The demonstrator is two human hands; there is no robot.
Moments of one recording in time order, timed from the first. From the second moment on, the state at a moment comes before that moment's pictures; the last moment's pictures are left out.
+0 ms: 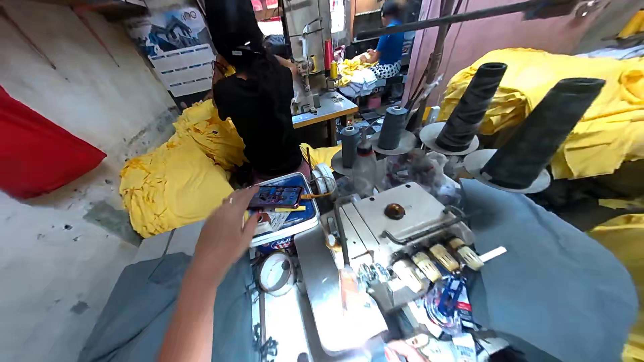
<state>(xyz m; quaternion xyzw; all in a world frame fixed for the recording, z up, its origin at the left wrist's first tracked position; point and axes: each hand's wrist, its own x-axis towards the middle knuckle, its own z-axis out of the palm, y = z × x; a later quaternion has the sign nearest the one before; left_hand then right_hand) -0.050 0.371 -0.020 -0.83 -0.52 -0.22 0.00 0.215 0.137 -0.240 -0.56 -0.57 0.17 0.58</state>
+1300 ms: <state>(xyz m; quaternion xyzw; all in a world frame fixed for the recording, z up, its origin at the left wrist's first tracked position) -0.288 0.200 -0.103 -0.59 -0.55 -0.58 -0.03 -0.035 0.244 -0.131 -0.29 -0.76 0.47 0.33</state>
